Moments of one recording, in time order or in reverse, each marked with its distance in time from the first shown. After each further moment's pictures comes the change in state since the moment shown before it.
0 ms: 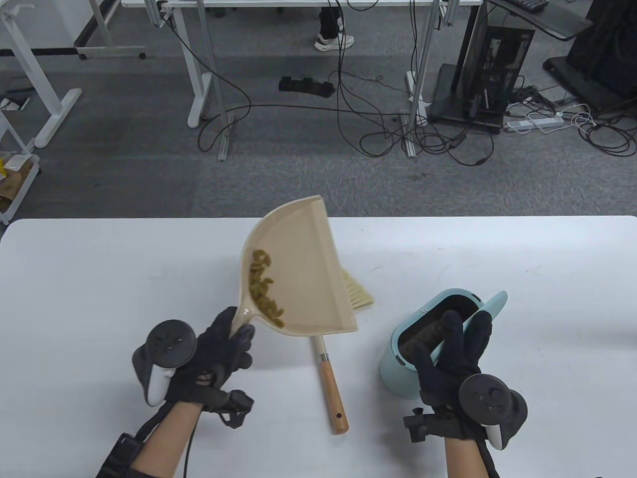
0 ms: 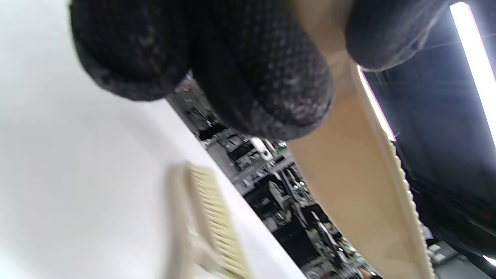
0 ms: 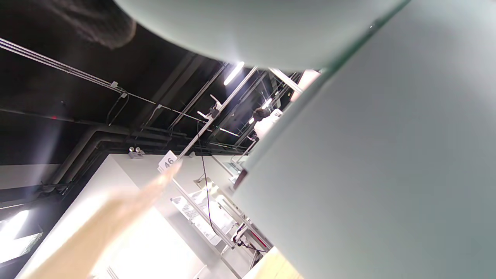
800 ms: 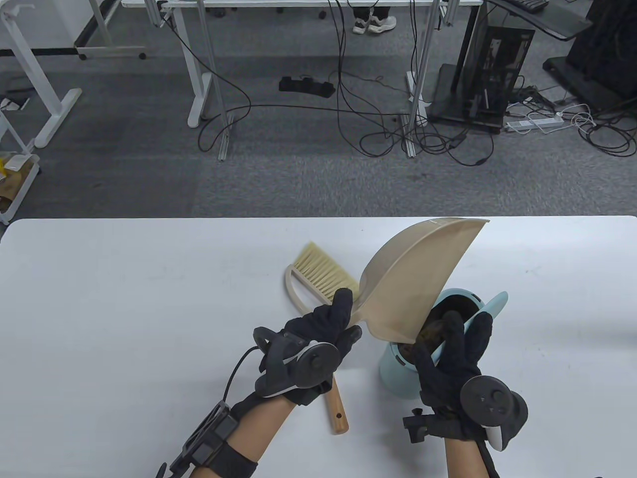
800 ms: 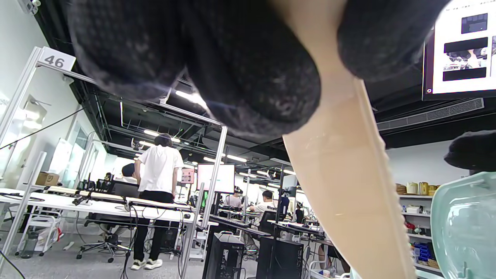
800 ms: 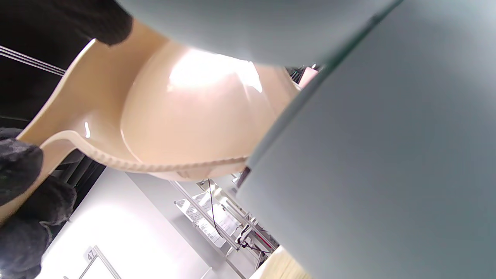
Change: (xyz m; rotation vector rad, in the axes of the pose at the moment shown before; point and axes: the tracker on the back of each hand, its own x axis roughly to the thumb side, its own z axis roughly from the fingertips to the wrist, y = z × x) left_hand 0.121 -0.085 0.004 0.206 -0.569 -0.674; right_hand -0.001 0.000 0.002 -0.006 0.000 -0.025
